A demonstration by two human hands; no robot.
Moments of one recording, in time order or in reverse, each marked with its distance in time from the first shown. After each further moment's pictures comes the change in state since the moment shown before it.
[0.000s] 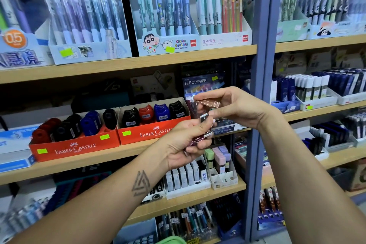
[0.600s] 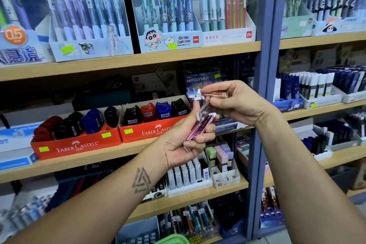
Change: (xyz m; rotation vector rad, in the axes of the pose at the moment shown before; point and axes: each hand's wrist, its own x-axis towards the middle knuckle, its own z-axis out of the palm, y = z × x) left_hand -0.002 0.004 -0.008 -0.198 -0.119 -0.044; right_hand 0.009 0.004 0.005 0.187 0.119 -0.100
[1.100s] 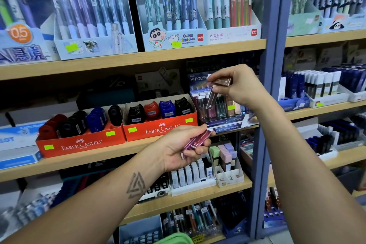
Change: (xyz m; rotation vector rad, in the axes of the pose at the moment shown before) left_hand -0.012 -0.002 -0.011 0.200 0.297 -0.095; right_hand 0.027 -0.012 -0.002 -0.879 0.393 -0.132
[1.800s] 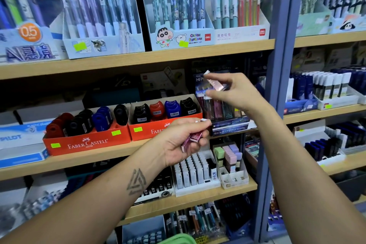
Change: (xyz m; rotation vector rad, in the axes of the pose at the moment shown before) left_hand -0.002 0.011 -0.007 0.034 0.027 0.145; right_hand -0.002 0.000 0.025 0.123 -0.056 0.035
